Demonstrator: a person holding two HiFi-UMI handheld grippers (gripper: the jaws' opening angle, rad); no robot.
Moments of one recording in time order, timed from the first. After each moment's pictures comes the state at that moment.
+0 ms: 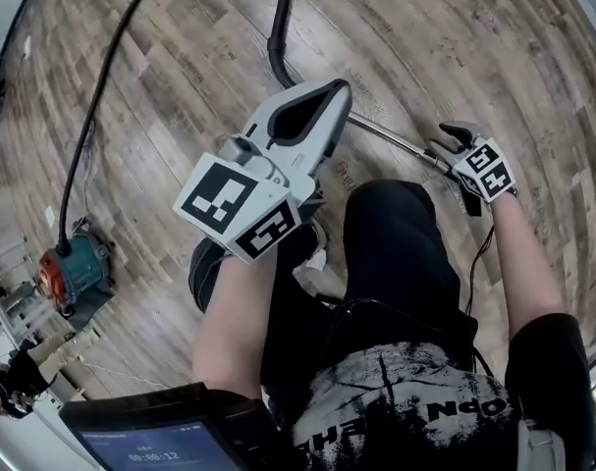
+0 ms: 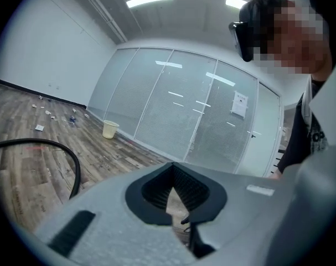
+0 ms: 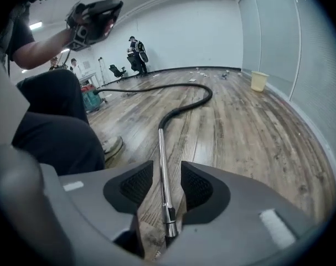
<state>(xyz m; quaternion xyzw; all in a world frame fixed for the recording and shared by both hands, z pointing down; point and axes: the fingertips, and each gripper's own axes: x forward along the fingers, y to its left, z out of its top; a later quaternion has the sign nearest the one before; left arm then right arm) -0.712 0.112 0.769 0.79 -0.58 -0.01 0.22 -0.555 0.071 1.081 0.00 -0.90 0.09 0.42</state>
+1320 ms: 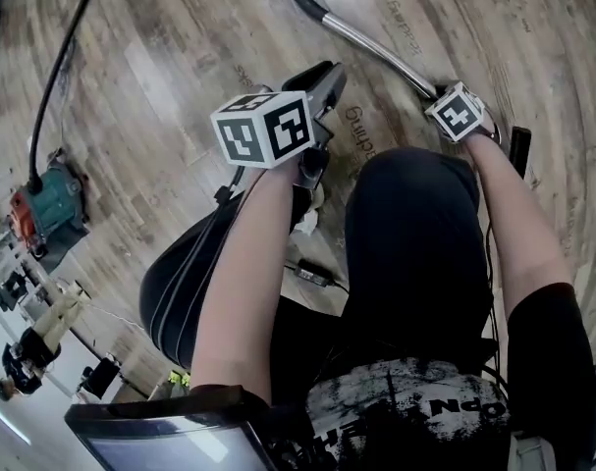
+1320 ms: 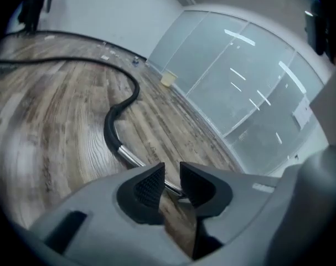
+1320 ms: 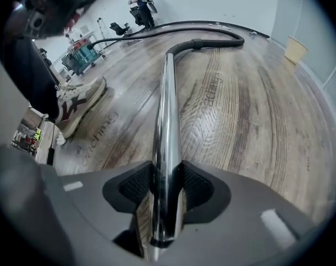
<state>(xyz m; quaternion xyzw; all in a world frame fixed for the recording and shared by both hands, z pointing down) -0.759 0.203 1.098 0.58 -0.66 0.00 0.48 -0.596 0.152 1.331 -0.08 -0.79 0.10 0.60</state>
